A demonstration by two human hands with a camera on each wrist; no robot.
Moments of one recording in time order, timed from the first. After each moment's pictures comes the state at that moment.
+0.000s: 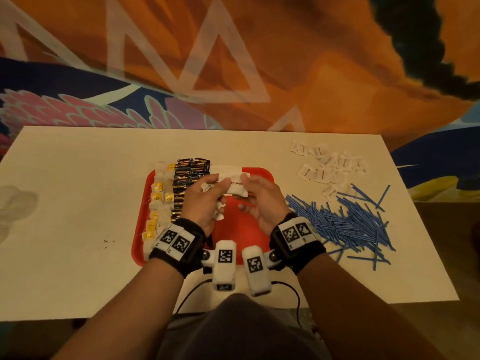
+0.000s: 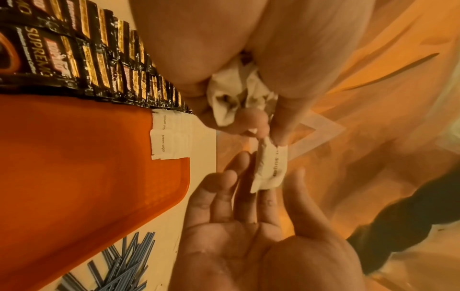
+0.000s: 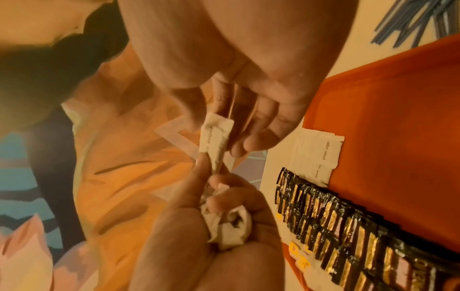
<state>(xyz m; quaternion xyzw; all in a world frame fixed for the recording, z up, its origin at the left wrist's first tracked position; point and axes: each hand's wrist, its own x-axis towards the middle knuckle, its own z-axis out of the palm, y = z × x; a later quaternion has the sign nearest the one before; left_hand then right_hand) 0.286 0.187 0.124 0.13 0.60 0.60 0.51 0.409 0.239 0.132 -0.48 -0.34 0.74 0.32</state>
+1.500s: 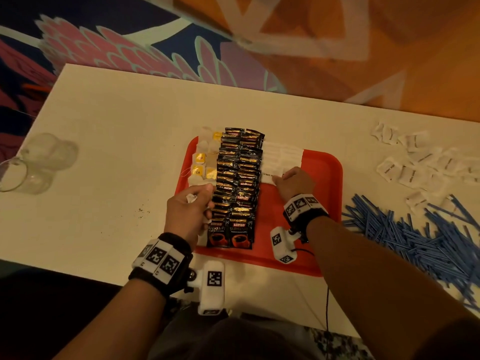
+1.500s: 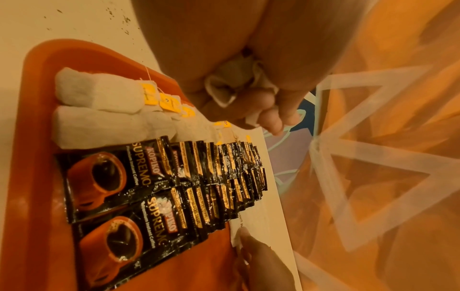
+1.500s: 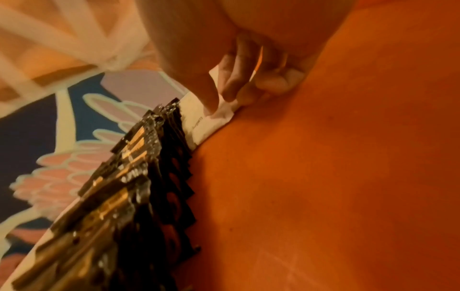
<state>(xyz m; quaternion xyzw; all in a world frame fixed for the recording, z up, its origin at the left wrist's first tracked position) 0.189 0.135 0.053 0.05 0.74 0.53 0.41 0.333 0.322 -0.042 -0.67 -0.62 0.41 0.07</state>
